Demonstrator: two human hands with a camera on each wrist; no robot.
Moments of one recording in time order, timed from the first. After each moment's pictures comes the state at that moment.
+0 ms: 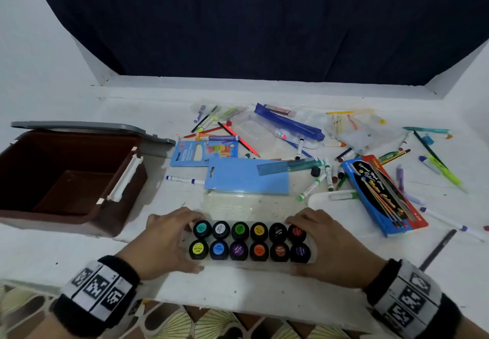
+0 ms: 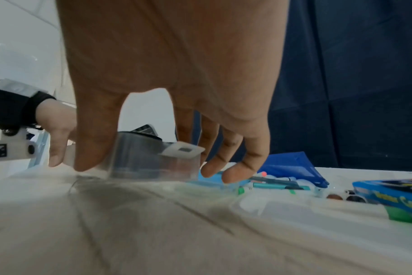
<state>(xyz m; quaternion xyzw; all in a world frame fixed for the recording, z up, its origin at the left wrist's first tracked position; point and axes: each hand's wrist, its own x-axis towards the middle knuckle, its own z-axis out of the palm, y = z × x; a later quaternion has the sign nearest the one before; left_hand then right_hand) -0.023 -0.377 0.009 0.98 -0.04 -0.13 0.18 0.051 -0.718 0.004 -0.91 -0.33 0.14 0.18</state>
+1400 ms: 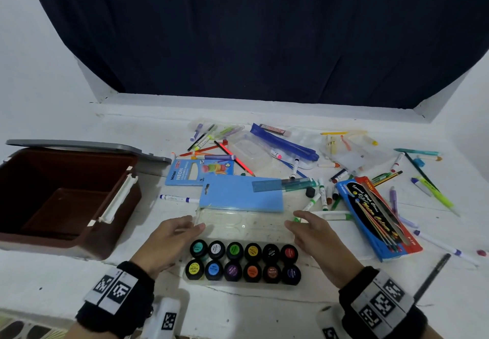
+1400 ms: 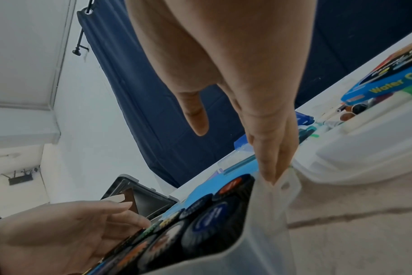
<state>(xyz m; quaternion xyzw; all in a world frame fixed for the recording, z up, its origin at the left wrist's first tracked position) 0.015 -0.401 -0.001 0.78 0.25 -0.07 0.56 0.087 -0.691 -0.011 -0.78 0.05 0.21 0.58</state>
